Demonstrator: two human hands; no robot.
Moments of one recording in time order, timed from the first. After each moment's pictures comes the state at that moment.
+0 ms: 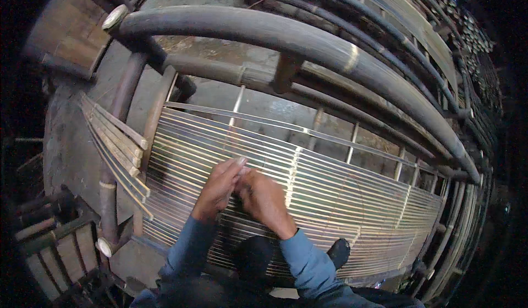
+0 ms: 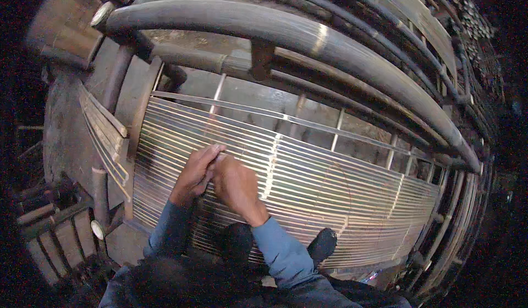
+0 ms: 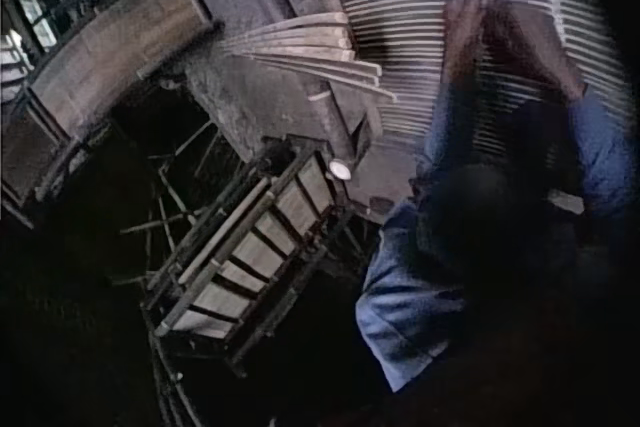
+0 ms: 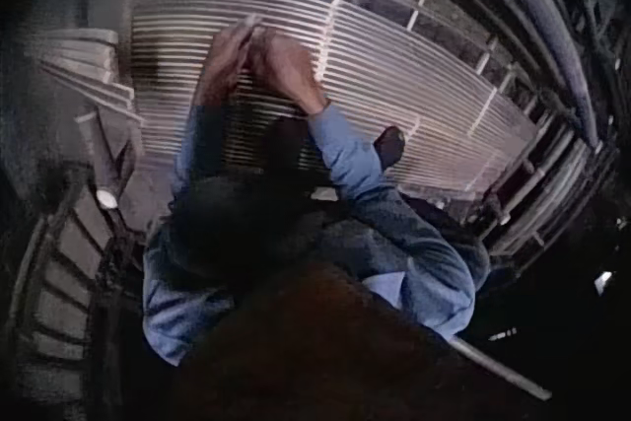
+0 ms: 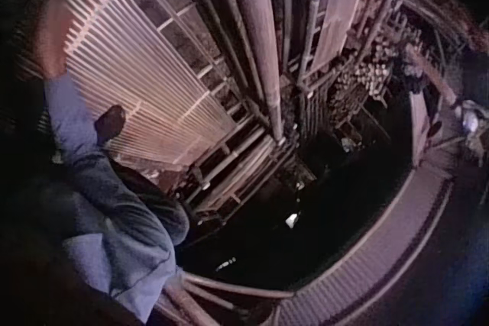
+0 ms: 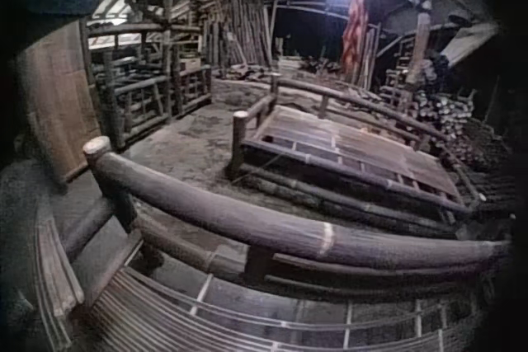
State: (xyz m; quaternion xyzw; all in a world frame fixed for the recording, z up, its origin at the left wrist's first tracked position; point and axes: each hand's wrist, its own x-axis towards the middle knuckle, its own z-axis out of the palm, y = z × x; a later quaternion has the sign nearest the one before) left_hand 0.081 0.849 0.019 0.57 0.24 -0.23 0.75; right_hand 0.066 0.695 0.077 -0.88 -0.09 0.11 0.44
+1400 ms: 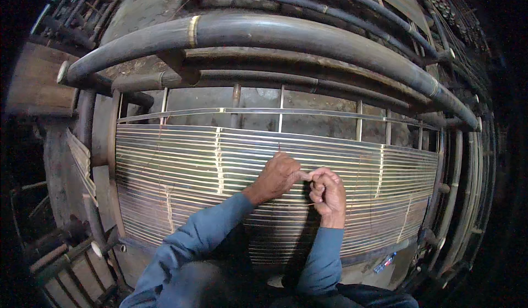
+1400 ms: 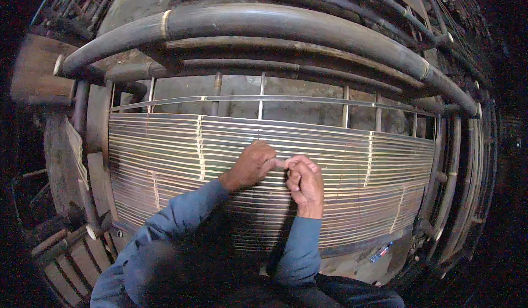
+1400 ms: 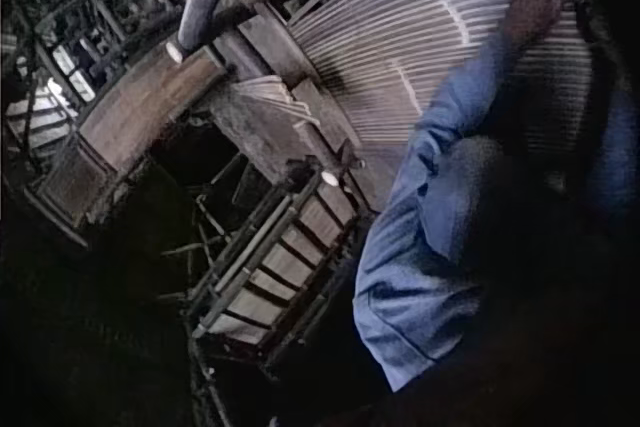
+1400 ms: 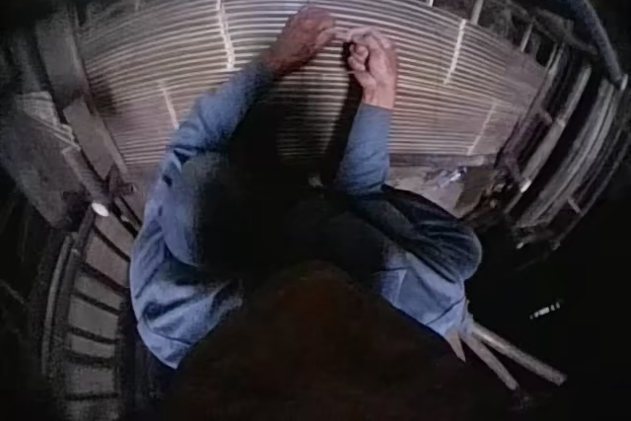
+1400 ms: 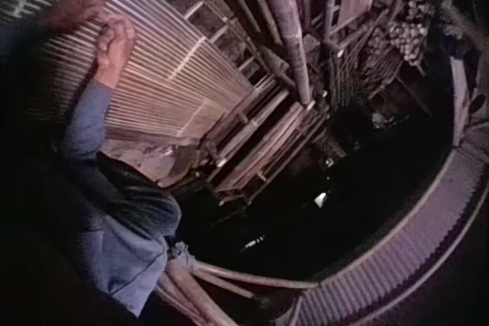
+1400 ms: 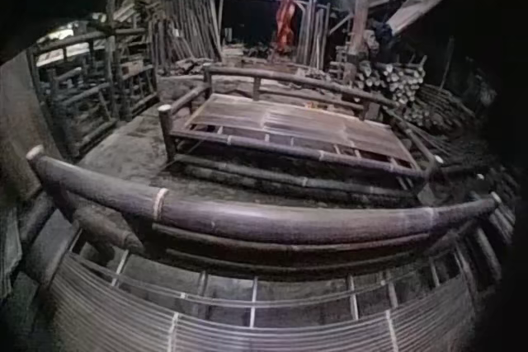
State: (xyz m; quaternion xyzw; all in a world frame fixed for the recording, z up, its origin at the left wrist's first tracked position) left_hand 0.047 0.550 0.012 0.77 -0.38 -0.13 0.50; right_hand -0.040 0.380 0.060 -0.38 0.39 0.07 0.83
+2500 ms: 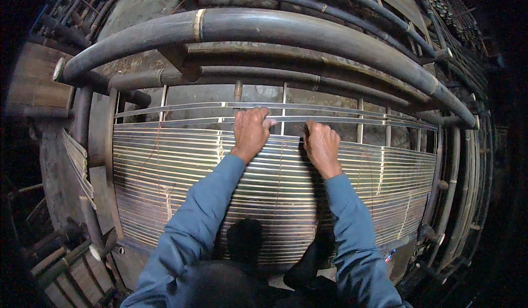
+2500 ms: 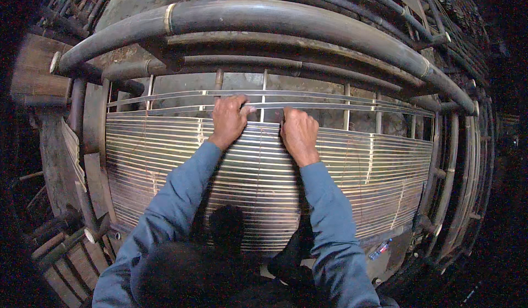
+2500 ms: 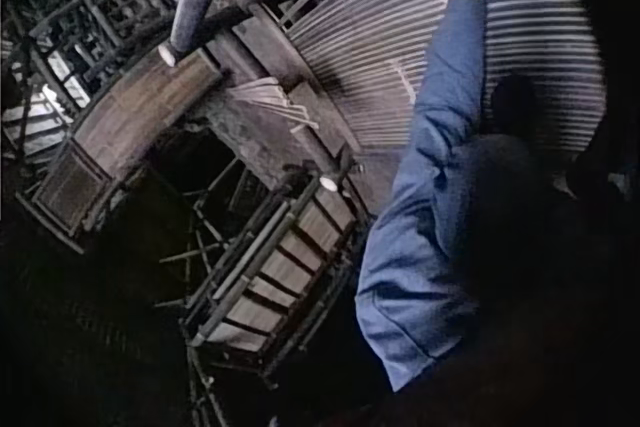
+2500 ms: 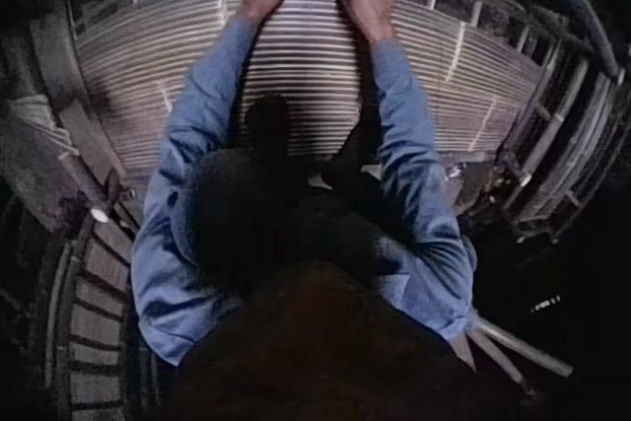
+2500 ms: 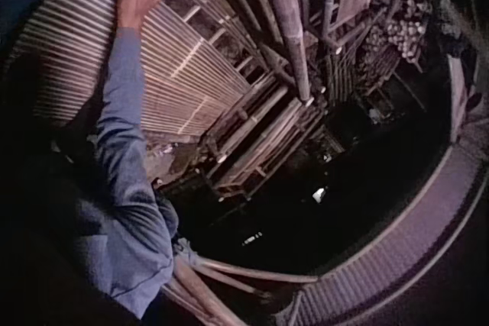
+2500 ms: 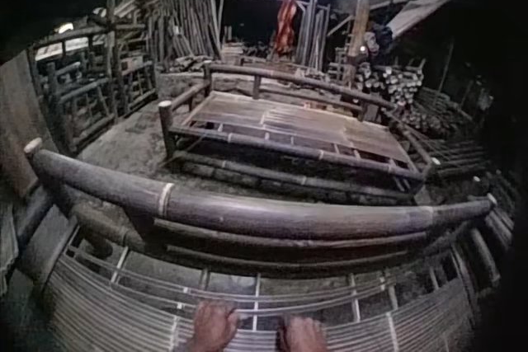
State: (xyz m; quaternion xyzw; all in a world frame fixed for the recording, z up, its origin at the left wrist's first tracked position) left_hand 0.134 0.583 -0.016 0.92 -0.19 0.03 0.33; right_hand 0.072 0.383 0.034 -0.99 0.04 -0.01 0.15
